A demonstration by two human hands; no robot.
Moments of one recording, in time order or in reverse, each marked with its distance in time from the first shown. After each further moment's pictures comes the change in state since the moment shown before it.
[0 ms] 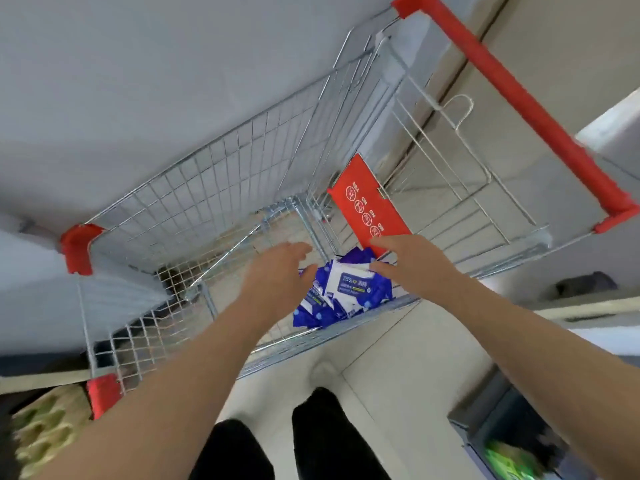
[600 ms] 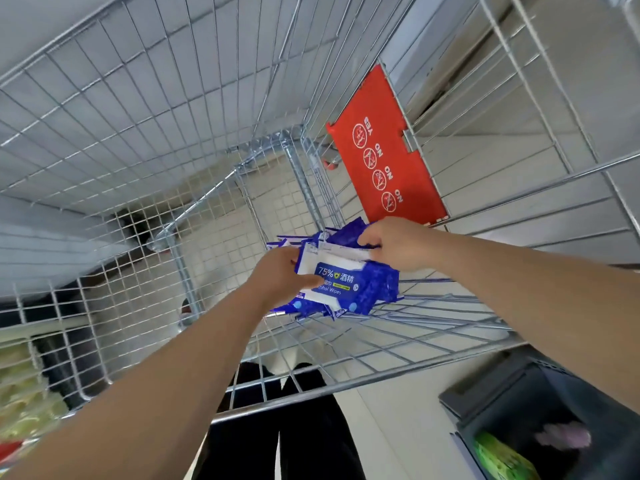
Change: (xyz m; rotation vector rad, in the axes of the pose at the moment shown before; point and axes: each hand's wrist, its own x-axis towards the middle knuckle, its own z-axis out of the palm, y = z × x) left_hand 0.112 -0.044 0.168 -0.443 -0.307 -0.409; right_hand 0.156 0.084 0.083 -0.145 -0.537 -0.128
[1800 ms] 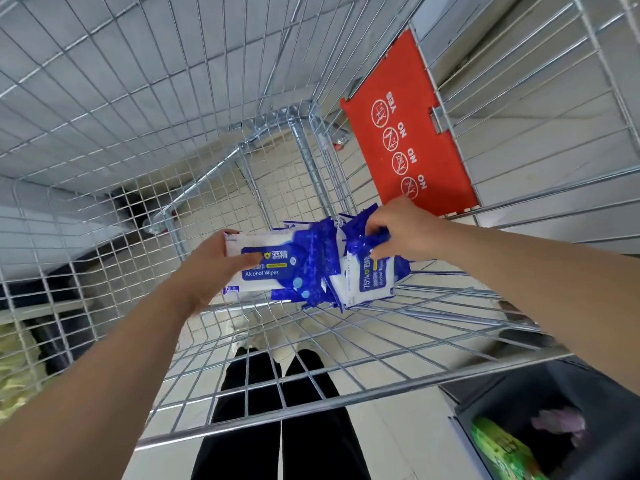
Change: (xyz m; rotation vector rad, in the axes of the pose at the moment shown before) left_hand -0.011 -0.068 -0.060 -0.496 0.031 -0.187; right_hand 0.030 0.007 0.014 -0.019 0.123 -0.103
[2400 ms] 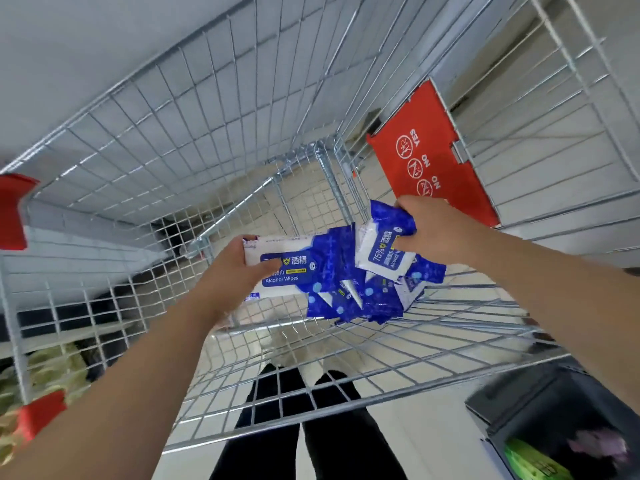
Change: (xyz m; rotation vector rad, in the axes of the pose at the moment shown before) left_hand -0.033 0.023 -0.043 -0.026 0.011 0.082; right_hand -0.023 -0.054 -0.040 0.136 0.208 0.105
